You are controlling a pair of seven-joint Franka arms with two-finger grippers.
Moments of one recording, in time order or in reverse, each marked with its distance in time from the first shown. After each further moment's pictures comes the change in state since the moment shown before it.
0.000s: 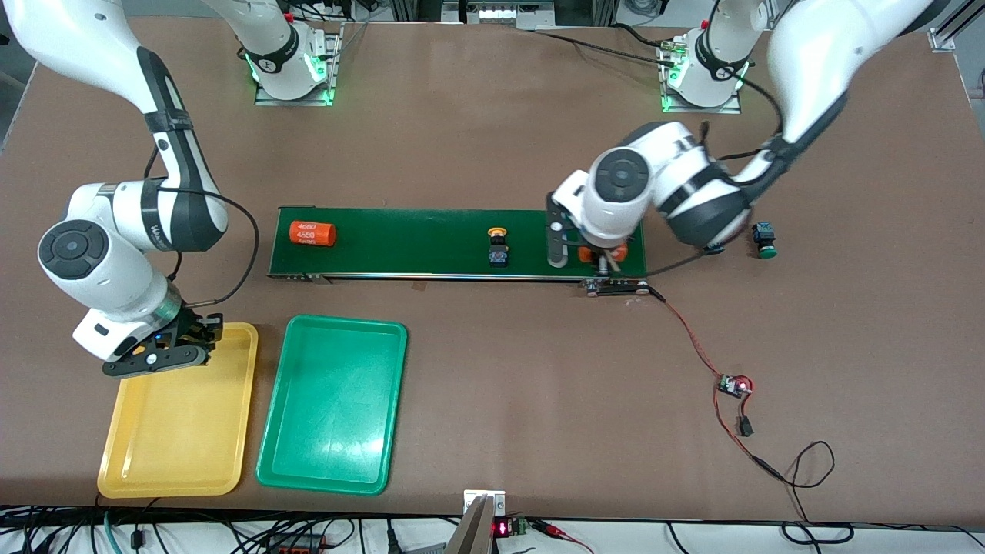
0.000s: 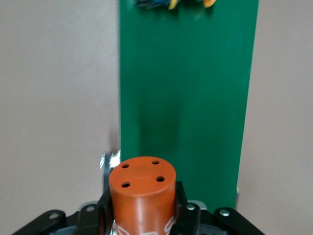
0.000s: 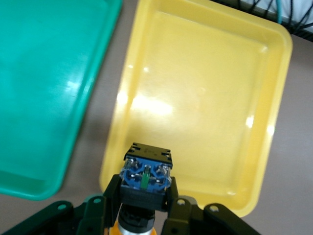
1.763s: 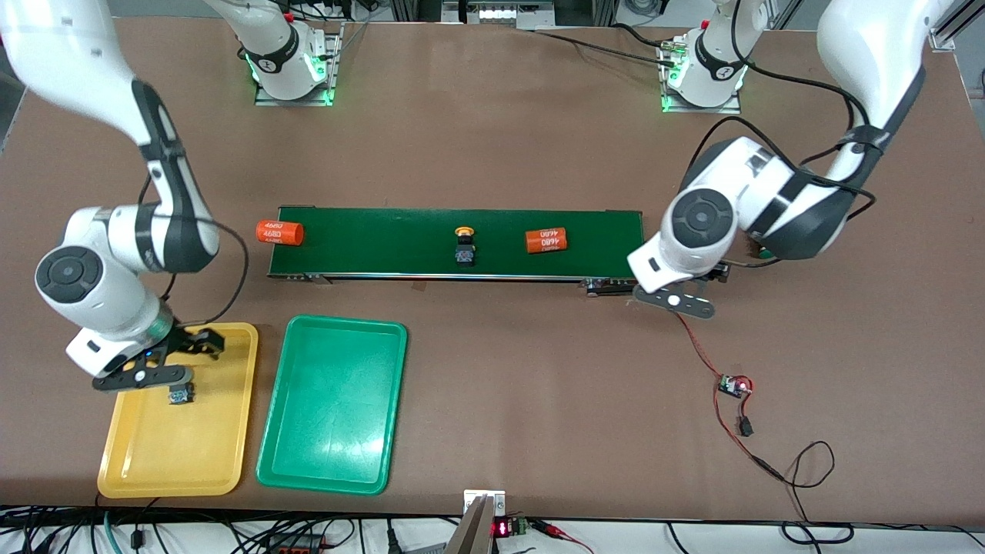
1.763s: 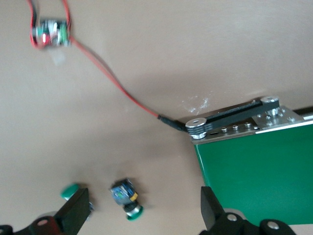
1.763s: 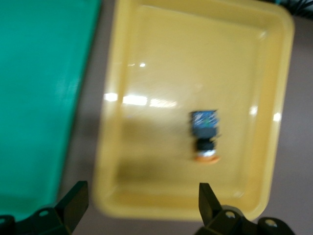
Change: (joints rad) left arm 0.171 -0.113 0.088 0.076 -0.069 -0.220 -1.034; right arm -0.054 0.016 0.106 0.058 0.026 -0.100 0.135
